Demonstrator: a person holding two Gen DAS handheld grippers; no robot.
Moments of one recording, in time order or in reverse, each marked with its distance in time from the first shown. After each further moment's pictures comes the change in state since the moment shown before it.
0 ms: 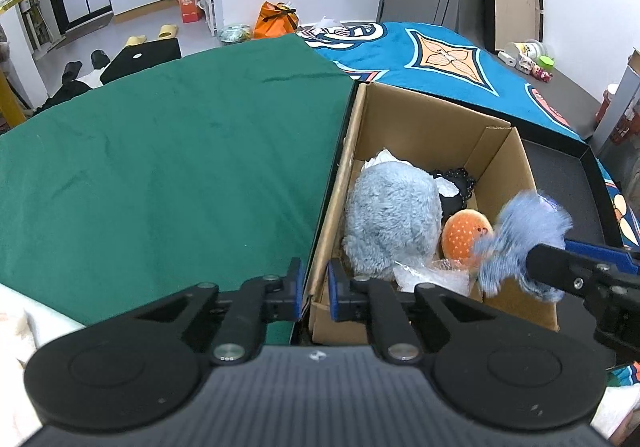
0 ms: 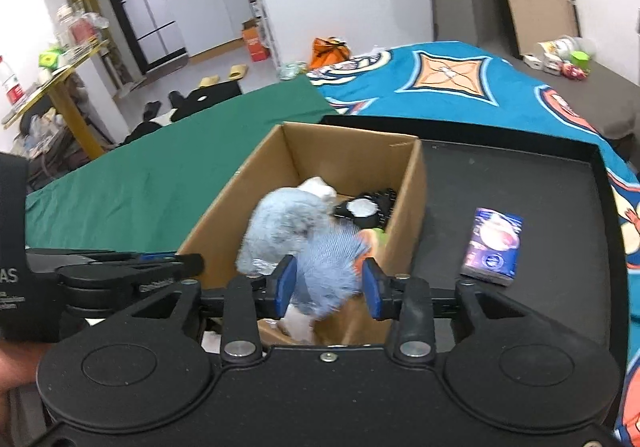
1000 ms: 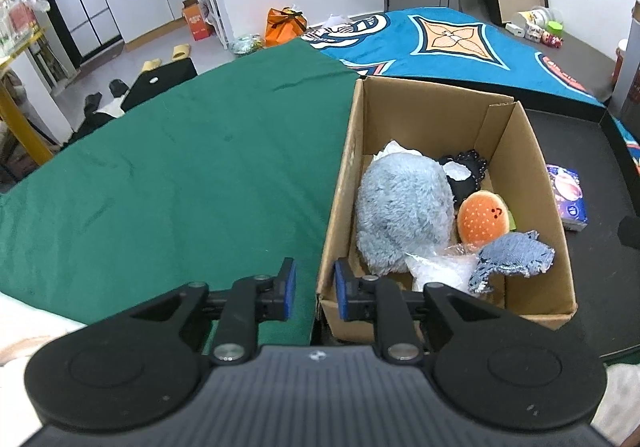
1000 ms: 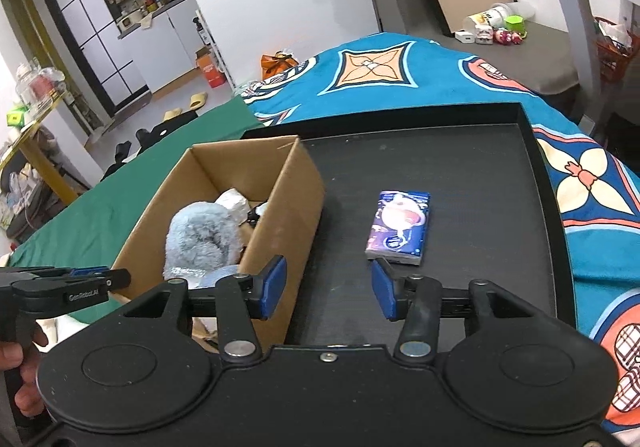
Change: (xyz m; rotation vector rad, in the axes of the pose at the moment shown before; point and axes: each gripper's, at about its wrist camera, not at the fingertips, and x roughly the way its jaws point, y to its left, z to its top) left arm -0.007 -0.025 0.001 0.113 0.008 0.125; right arm -0.017 -0.085 -0.016 0.157 -0.034 -0.031
